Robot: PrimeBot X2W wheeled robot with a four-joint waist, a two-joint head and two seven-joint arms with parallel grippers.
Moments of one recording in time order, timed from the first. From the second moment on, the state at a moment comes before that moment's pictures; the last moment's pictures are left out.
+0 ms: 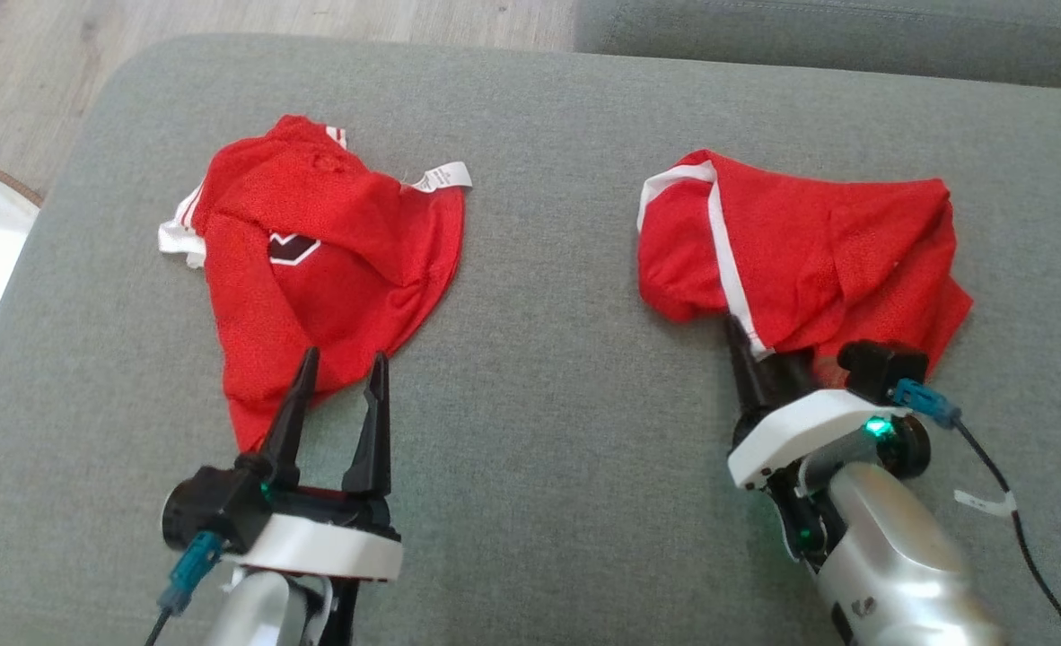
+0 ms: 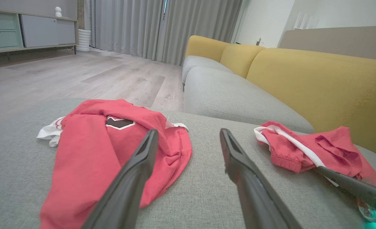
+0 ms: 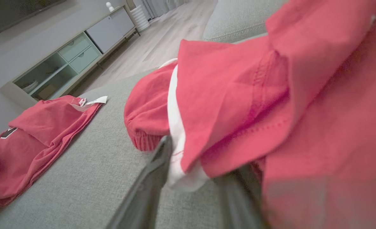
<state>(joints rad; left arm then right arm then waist) -0.12 0.05 -0.23 0.24 -0.30 -0.13 -0.26 -0.45 -0.05 0.33 0.85 0.52 0.12 -0.24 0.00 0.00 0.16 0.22</state>
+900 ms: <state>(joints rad) -0.11 0.05 -0.17 0.22 -0.31 -0.13 -0.26 -0.18 -0.16 -0.09 0.48 0.29 0.12 -0.09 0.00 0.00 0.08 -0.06</state>
